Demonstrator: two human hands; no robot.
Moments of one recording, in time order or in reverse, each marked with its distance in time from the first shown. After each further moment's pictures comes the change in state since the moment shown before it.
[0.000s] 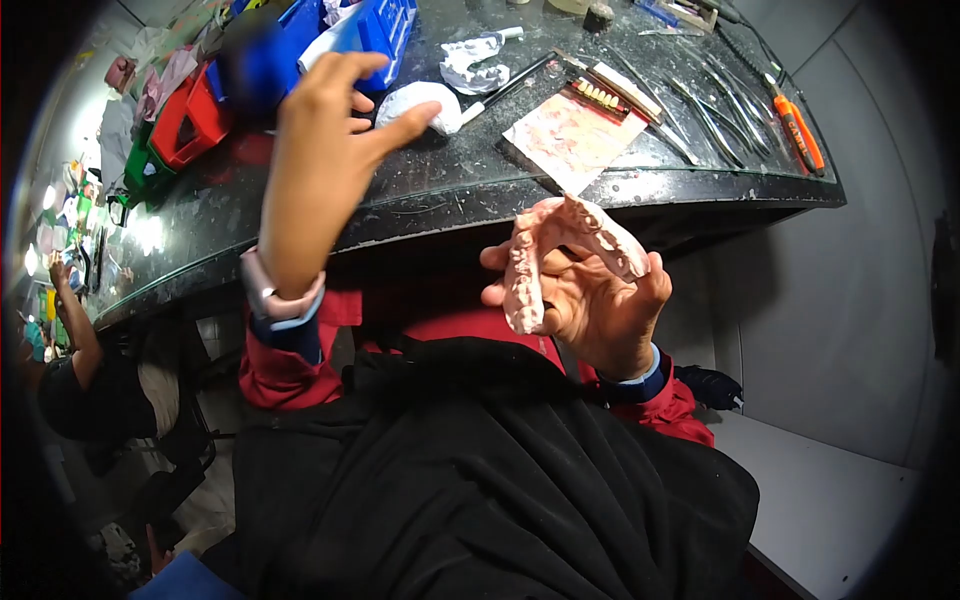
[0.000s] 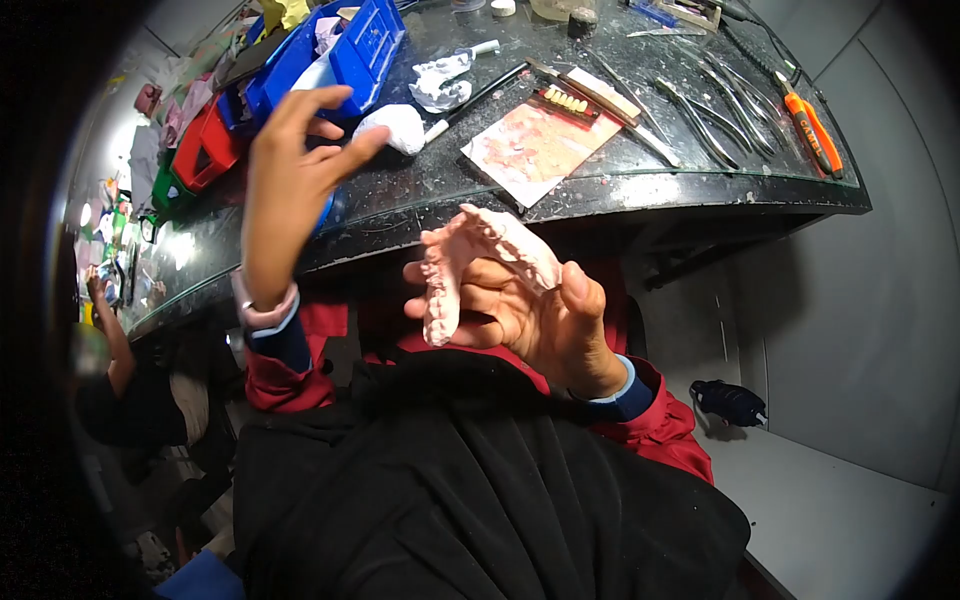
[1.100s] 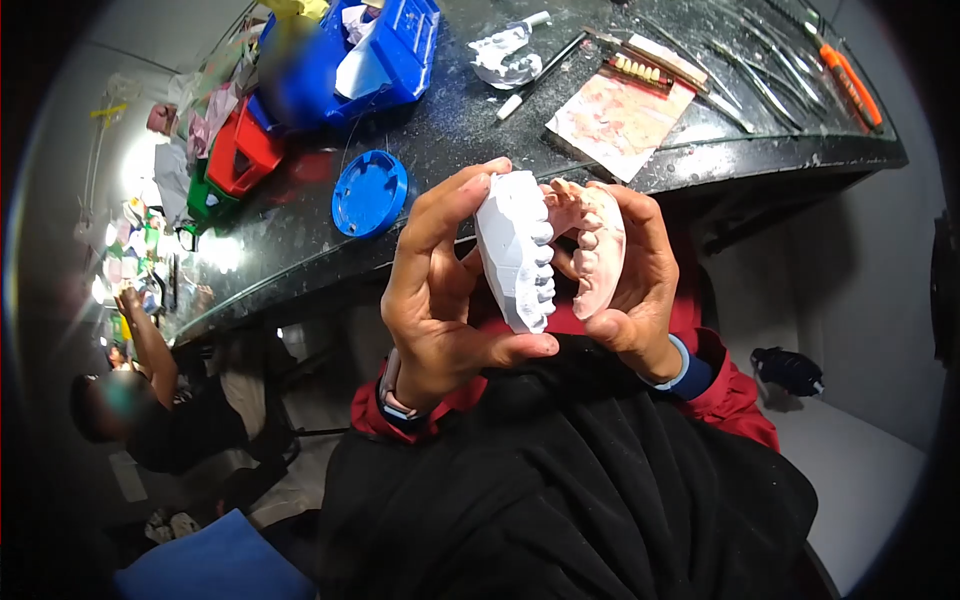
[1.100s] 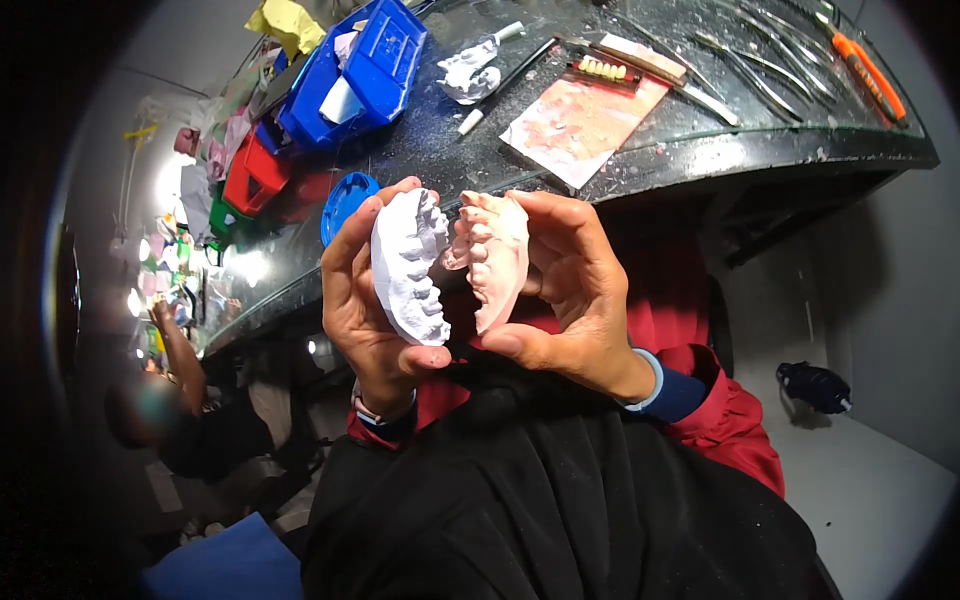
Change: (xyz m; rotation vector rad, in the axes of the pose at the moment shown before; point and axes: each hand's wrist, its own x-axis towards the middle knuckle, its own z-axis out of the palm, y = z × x) left_hand -0.083 0.027 0.028 -1.027 -0.050 0.228; right_hand 0.014 0.042 -0.007 -0.178 0.098 -0.562
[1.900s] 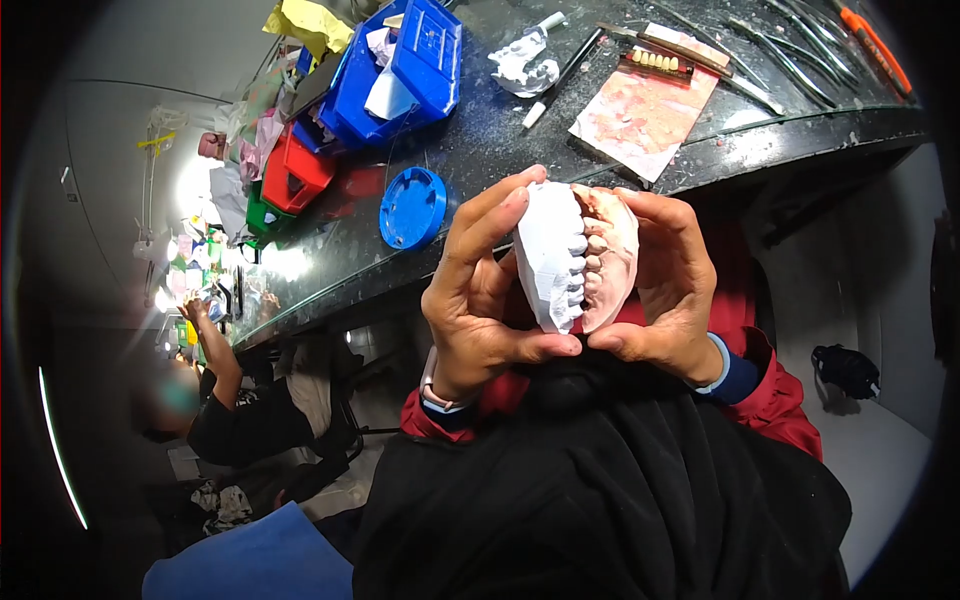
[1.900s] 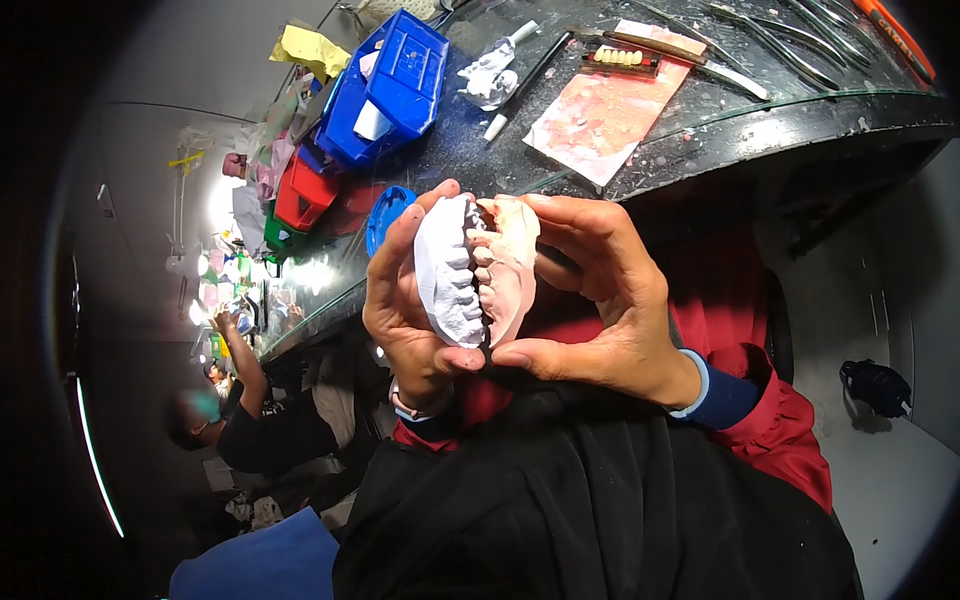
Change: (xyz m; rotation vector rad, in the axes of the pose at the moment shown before) left_hand 0.005 -0.004 -0.002 0.010 -0.088 -0.060; right_hand 0.003 -0.006 -0.010 -0.231 -0.133 -0.124
